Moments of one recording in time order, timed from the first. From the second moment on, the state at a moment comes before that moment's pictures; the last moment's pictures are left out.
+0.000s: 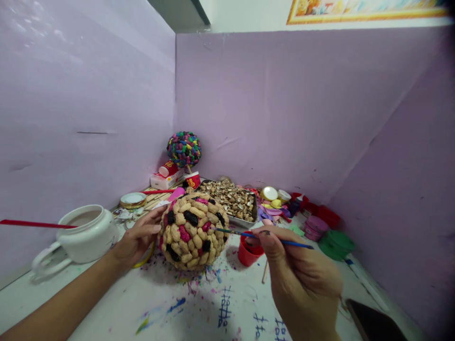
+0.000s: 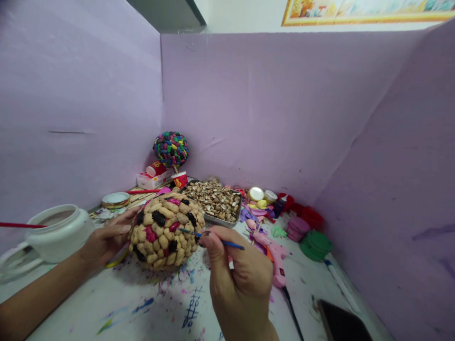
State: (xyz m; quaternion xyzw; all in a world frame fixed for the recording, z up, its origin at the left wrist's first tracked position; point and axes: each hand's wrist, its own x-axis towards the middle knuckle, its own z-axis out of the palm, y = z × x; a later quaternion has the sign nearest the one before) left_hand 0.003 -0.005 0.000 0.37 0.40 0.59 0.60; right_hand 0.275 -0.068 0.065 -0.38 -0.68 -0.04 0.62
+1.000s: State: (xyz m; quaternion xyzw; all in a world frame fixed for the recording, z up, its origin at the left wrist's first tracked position) left_hand -0.019 0.013 -0.014 0.33 0.30 0.55 0.70; right_hand 0.316 -0.052 0.075 -0.57 -0.61 -0.05 0.55
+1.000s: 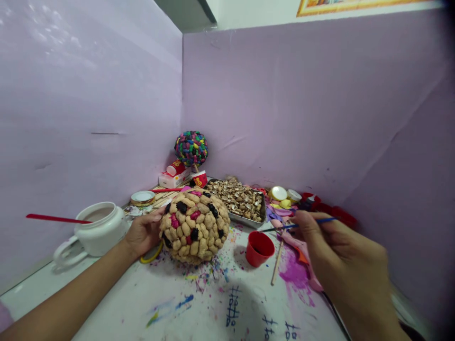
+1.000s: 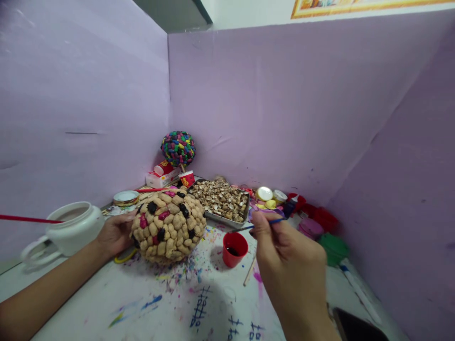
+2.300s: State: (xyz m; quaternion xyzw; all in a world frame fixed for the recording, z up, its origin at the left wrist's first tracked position) left_hand -0.017 0.012 -0.016 0.35 0.28 0.55 0.70; right_hand 0.256 -0.075 0.055 -0.39 -0.66 0.05 0.64
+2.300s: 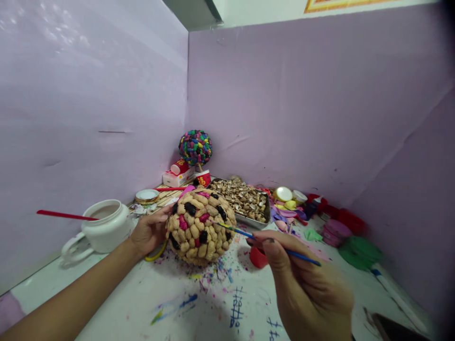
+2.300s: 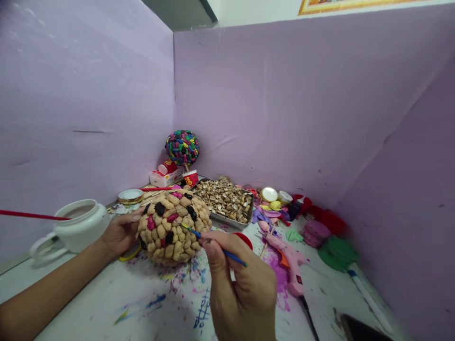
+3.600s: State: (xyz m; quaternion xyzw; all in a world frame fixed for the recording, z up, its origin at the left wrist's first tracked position) left_hand -0.006 0.012 -0.006 0.20 0.39 0.61 0.66; right_hand 0.315 -0.015 0.041 -0.70 -0.67 0.05 0.25
